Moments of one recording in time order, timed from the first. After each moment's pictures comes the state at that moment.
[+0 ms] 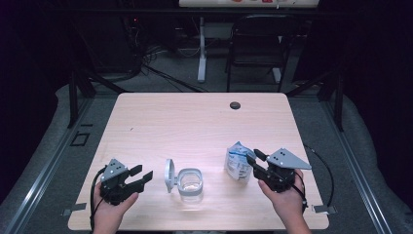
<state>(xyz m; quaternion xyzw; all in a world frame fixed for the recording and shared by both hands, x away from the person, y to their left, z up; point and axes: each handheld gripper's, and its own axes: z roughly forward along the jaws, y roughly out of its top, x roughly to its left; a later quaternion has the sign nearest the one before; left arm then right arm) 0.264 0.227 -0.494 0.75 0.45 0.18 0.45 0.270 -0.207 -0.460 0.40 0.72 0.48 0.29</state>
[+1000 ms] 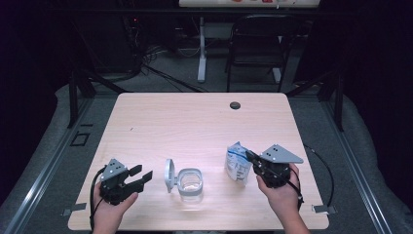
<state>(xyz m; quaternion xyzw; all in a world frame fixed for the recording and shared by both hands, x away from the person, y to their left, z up) 0.265 0.228 -0.495 0.75 0.45 0.17 0.44 0.277 -0.197 -0.453 0.40 0.75 0.45 0.28</state>
